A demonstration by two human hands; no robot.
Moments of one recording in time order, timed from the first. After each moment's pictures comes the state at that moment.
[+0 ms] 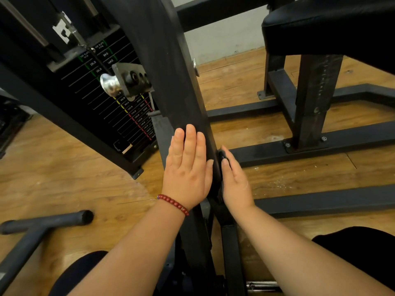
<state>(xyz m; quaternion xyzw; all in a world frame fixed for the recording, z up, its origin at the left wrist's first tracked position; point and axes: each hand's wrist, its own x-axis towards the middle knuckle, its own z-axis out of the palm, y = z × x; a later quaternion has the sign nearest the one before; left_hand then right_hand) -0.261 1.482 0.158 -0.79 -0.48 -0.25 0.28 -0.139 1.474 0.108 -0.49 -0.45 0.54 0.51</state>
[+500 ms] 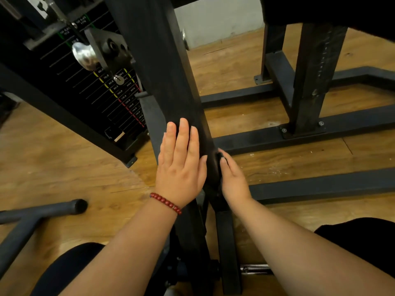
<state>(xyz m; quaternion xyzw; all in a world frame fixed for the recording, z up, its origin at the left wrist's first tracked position) -0.260 1.465 0.140 -0.78 -0.51 -0.24 0.25 -0.138 1.471 0.067 -0.51 -0.37 0.61 0.47</state>
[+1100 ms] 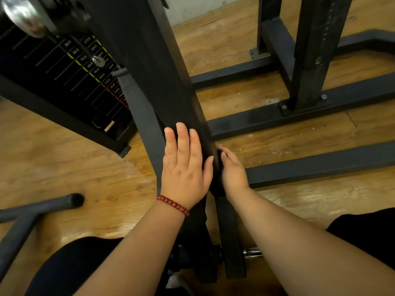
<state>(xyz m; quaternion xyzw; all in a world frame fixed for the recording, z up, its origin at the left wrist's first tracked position) -0.252 1.450 0.091 -0.78 -0.54 -0.23 0.21 -0.146 1.470 0.035 -0.54 -0.19 0.67 0.47</state>
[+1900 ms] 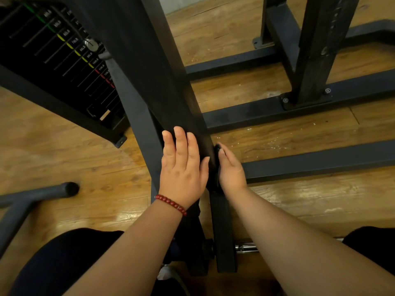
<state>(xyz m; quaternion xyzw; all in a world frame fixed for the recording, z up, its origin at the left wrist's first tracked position) -0.248 1.440 0.061 -0.78 -0.56 -0.22 0.18 -0.135 1.461 0.014 -0.54 -0.32 0.64 0.45</state>
